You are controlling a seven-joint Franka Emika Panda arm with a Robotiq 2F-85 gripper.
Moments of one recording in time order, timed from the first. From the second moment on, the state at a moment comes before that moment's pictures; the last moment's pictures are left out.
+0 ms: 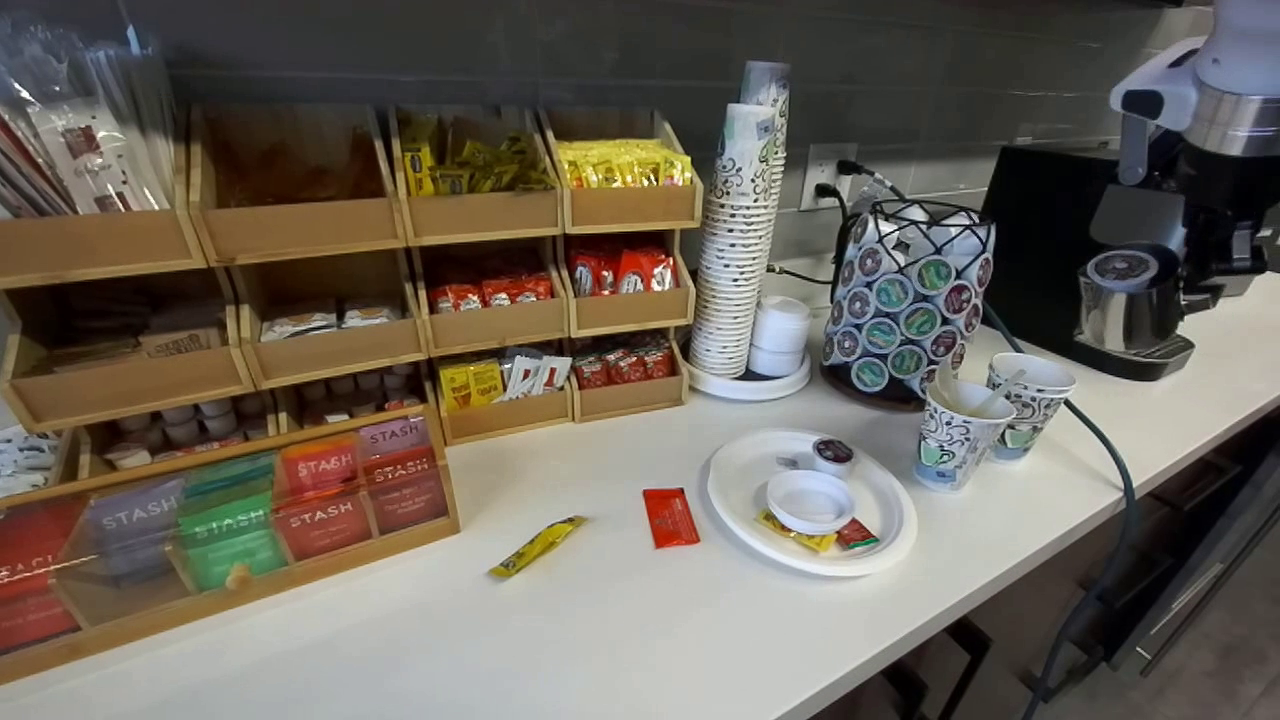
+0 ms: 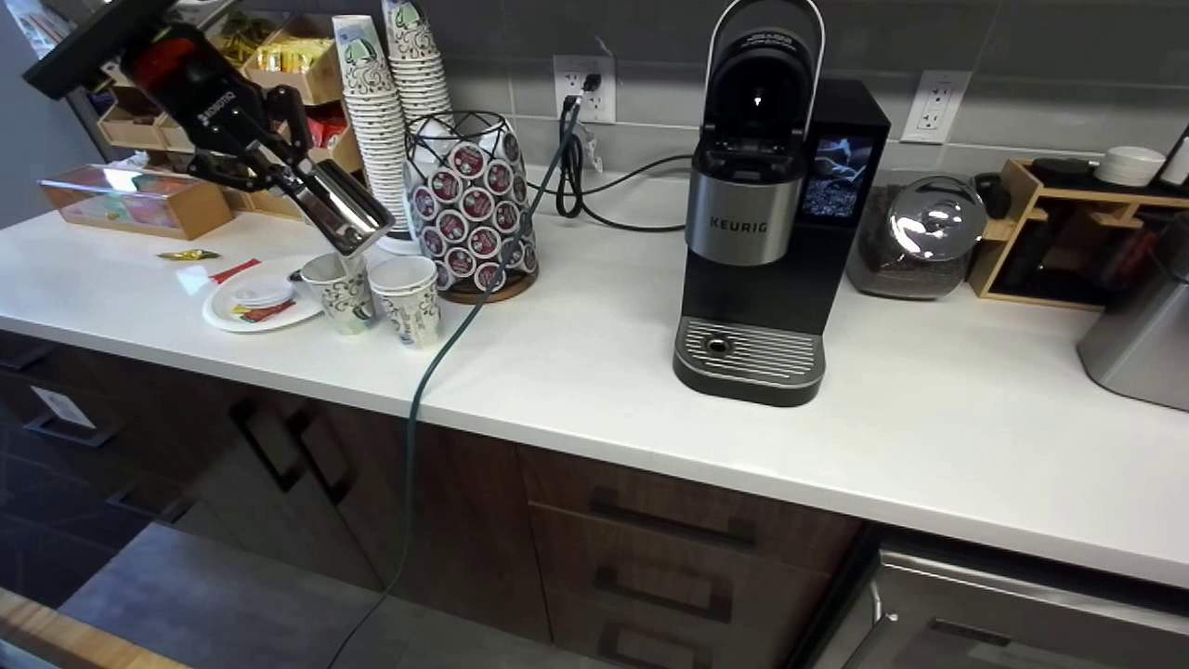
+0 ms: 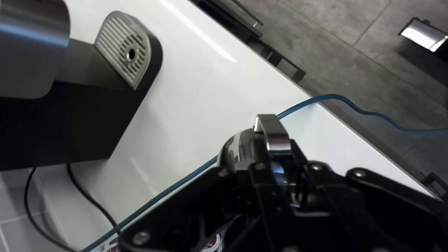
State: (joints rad) arm -0.07 -0.32 0.06 -2.49 -0.79 2.17 -0.22
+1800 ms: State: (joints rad) arm 0.05 0.08 0.09 -2.42 -1.64 1.84 -0.05
